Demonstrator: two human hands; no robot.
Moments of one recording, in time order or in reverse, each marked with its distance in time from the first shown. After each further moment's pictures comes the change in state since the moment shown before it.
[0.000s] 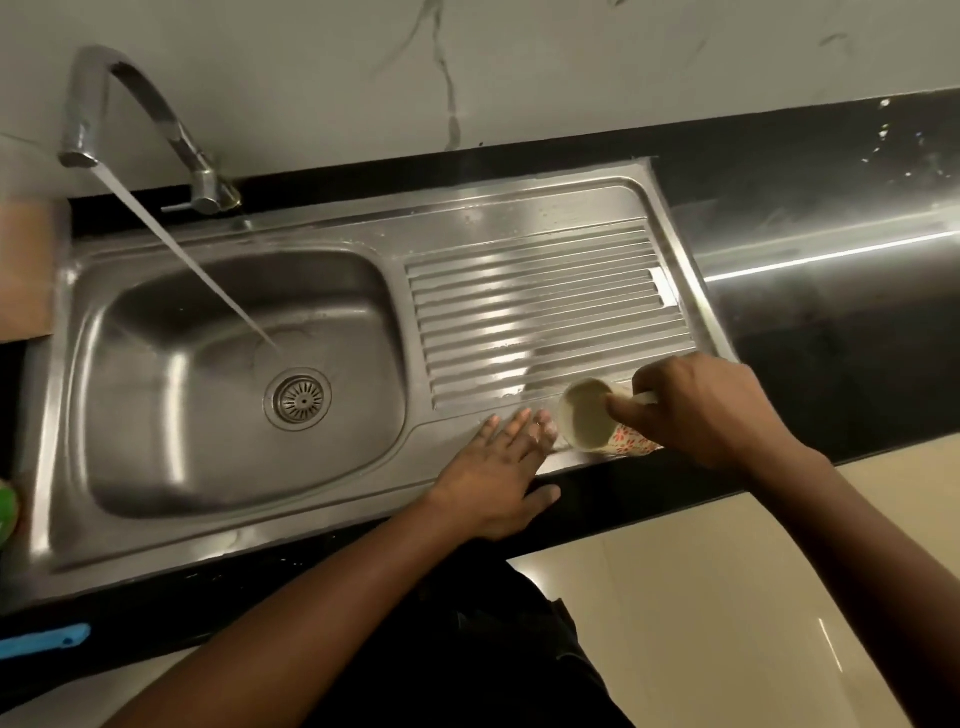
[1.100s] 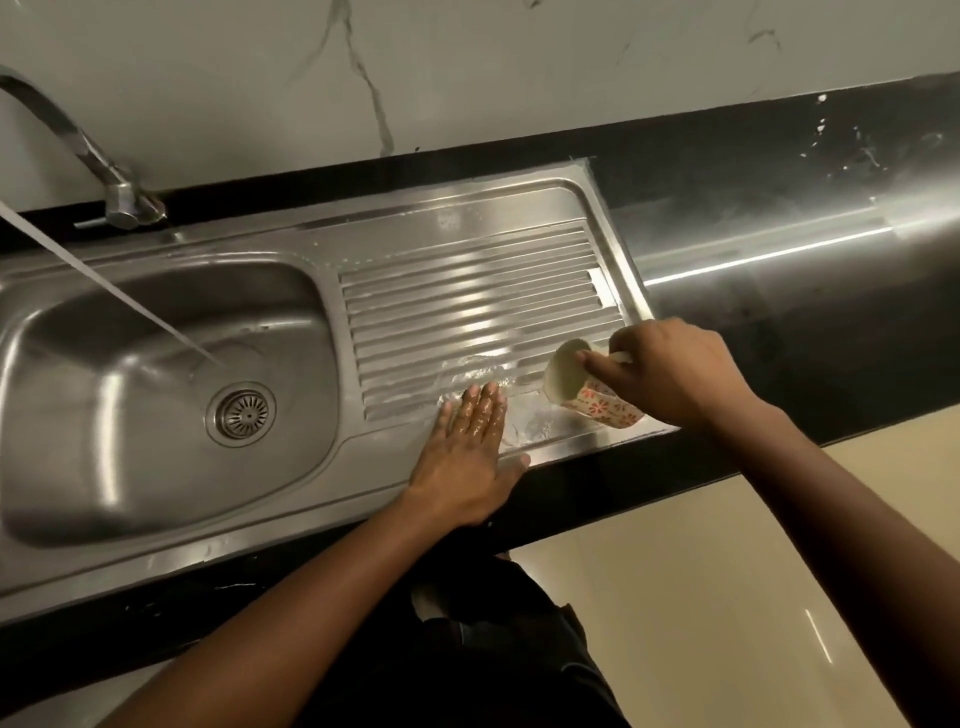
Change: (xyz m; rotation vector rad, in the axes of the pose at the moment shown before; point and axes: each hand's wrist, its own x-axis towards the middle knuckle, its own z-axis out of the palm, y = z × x) left_hand 0.053 0.036 -0.006 -0.064 0.077 -0.233; right_hand 0.017 0.071 -0.007 0.003 0.094 0.060
